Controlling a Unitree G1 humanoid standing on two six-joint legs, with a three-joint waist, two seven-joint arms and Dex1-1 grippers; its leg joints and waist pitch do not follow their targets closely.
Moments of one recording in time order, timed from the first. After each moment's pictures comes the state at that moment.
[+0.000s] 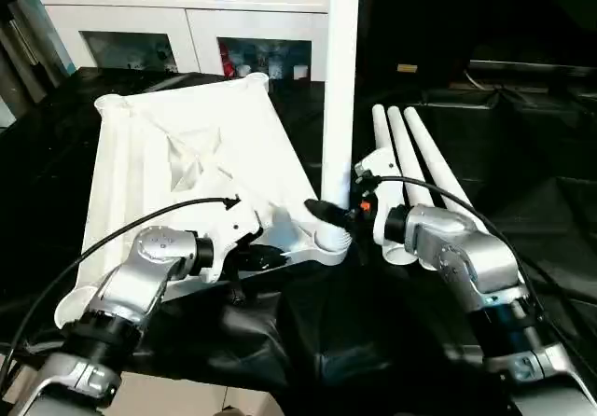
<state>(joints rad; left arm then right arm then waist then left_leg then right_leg) -0.44 0.44 -0.27 0.38 -0.06 0.22 -1.09 -0.51 -0.24 0.17 0.22 0.30 0.57 0.66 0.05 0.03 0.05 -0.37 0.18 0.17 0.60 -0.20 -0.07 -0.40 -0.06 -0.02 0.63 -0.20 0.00</state>
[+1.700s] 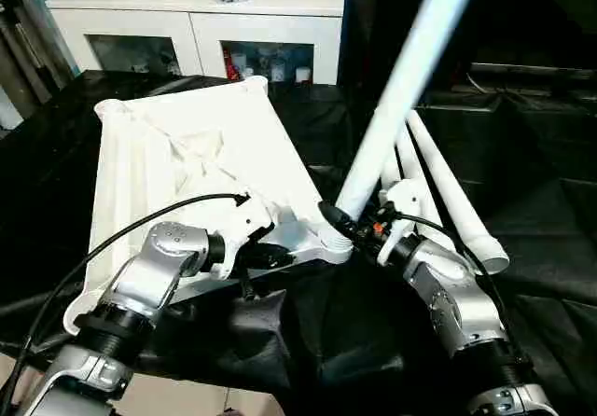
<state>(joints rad) -0.45 0.42 -0.28 0.33 -0.06 0.35 -1.04 -0.36 -0.14 0.09 0.42 0.26 0.03 0.71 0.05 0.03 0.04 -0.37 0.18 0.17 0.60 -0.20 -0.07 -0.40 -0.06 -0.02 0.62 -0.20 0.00</state>
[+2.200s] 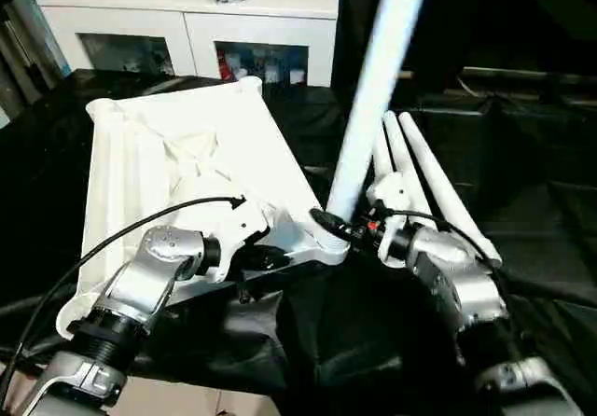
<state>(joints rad) -0.44 0.43 -0.28 0.35 -0.06 0.28 -1.05 -0.47 -0.19 0.15 0.53 0.21 0.01 0.86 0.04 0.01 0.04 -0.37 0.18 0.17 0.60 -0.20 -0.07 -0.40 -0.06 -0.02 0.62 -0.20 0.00</state>
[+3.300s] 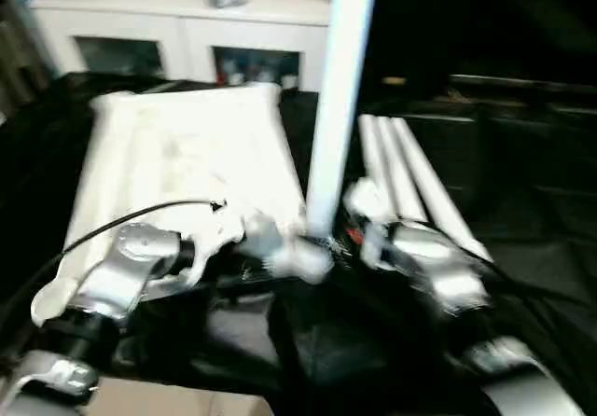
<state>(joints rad) -0.44 0.48 -0.26 0.37 -0.04 0.28 -1.07 -0.58 -0.11 0.16 0.77 0.18 -0.12 0.86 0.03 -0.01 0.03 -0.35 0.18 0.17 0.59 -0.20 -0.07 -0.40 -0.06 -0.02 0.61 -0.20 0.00</state>
